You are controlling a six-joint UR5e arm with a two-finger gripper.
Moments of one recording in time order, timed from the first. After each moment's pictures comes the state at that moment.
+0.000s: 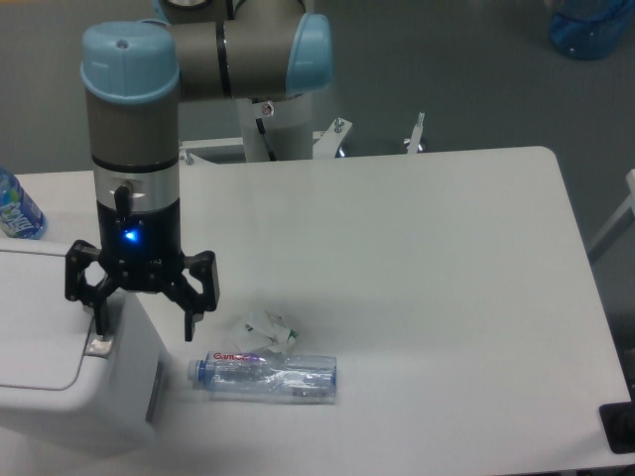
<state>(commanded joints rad) 2.11 -1.86 -1.42 -0.89 1.42 0.11</state>
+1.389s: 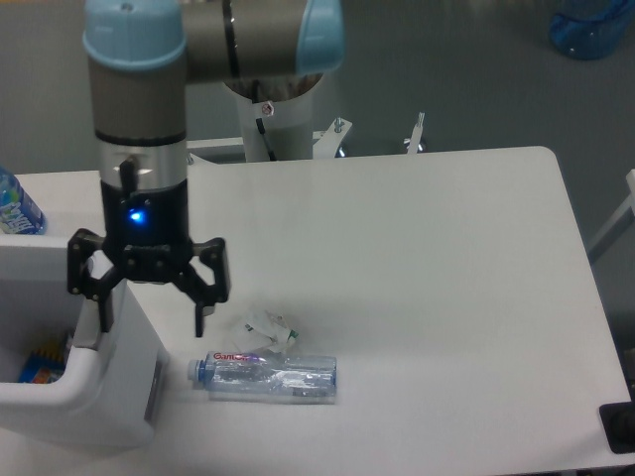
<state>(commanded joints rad) 2.21 -1.84 -1.32 -0.89 1.42 0.11</state>
